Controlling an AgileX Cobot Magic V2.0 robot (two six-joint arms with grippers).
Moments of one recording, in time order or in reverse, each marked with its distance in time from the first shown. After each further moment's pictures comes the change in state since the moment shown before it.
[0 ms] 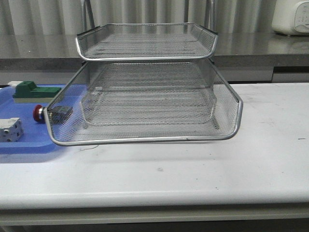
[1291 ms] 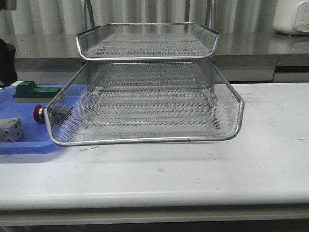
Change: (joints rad) left arm 0.000 1.463 -1.154 -0.105 0.768 0.535; right arm 0.000 0.000 0.000 0.000 0.000 0.000
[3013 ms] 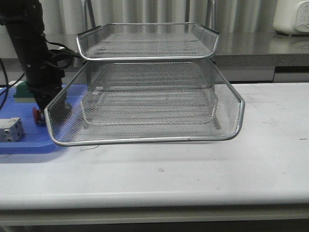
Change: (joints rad) left arm -0.142 0.401 -0.338 -0.016 0.074 0.103; right arm 0.000 0.000 0.000 0.000 0.000 0.000
